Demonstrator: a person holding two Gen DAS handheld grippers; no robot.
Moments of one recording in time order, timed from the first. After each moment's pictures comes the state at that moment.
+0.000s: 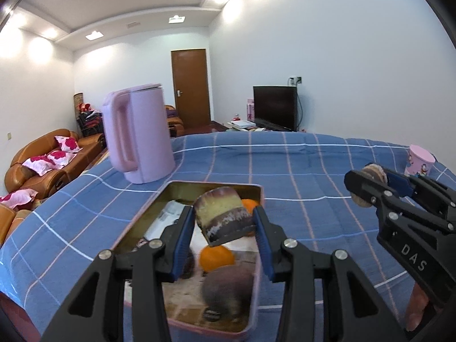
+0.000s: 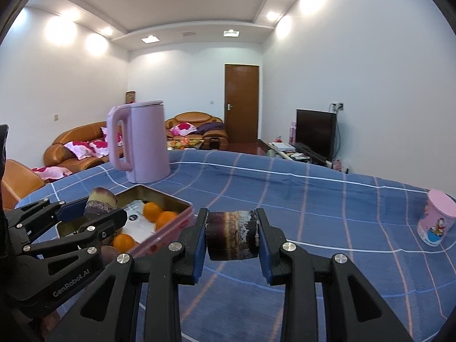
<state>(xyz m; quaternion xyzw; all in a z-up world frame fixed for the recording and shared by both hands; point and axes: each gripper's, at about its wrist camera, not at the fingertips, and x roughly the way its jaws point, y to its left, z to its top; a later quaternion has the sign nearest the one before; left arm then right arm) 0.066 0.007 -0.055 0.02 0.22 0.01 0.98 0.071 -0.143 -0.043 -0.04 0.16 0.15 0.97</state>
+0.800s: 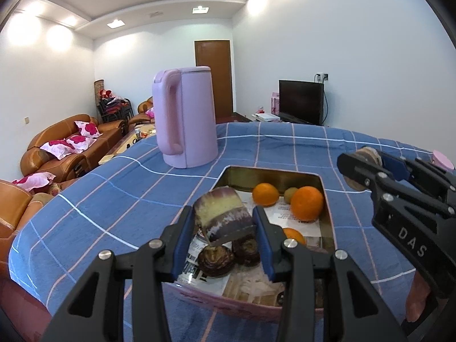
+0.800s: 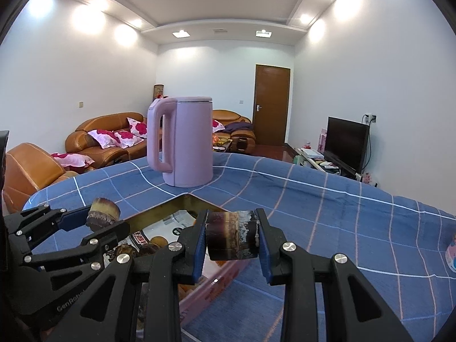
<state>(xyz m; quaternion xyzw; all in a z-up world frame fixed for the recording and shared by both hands) 0.062 0.068 -0.064 0.00 0.24 0.07 0.97 0.088 -0.063 -0.040 -0.07 0.16 0.21 0.96</state>
